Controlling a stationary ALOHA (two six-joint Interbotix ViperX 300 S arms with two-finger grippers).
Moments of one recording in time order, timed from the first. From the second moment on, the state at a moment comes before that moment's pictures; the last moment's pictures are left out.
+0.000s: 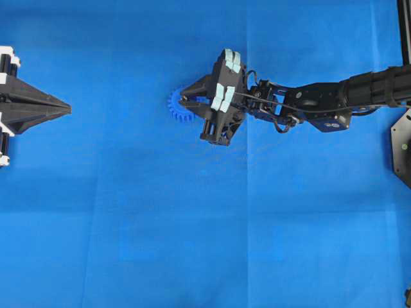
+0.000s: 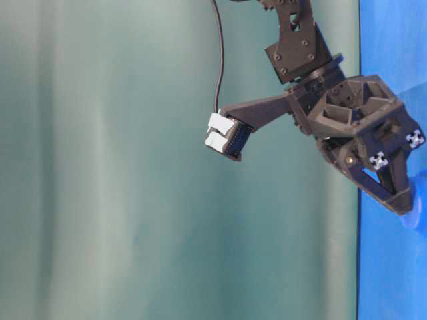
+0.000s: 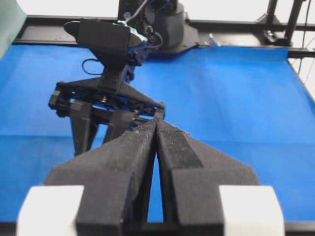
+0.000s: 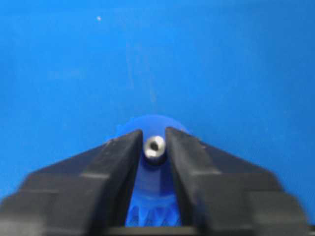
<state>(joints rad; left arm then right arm) 0.00 -1.00 1.25 0.00 -0.26 -0.01 -0.13 0.29 0.61 0.24 -0.51 -0.05</state>
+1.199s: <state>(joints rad) 0.00 -1.00 1.25 0.00 -0.26 -0.01 -0.12 0.07 0.61 0.24 -0.40 -0.06</state>
